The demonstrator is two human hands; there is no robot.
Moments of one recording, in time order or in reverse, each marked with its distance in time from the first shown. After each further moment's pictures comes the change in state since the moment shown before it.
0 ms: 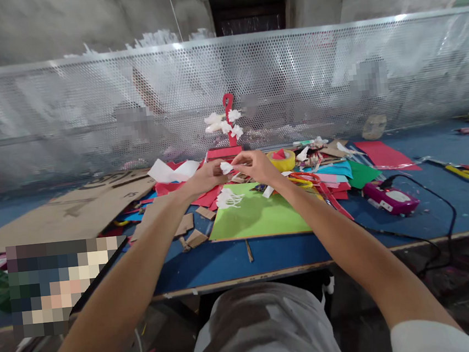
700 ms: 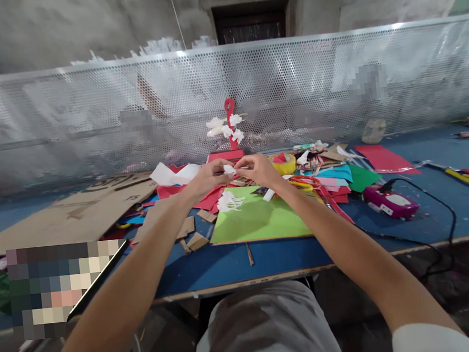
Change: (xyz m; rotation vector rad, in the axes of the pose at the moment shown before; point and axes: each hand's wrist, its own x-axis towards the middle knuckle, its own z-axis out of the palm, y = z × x) left_hand -0.004 0.007 0.000 -0.093 0.052 0.050; right_hand 0.000 0.002 -0.001 -0.028 0.018 0.031
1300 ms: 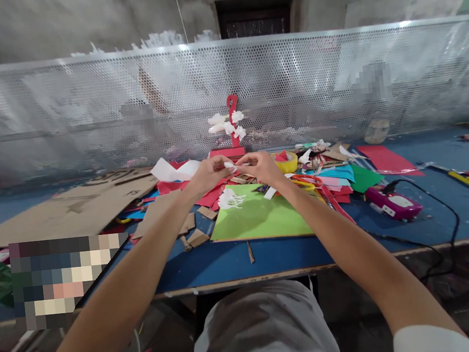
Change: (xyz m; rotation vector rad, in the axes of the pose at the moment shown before) left_hand 0.004 -0.002 0.002 0.102 0.061 0.105; right_hand -0.002 0.001 0.001 0.100 -0.005 0.026
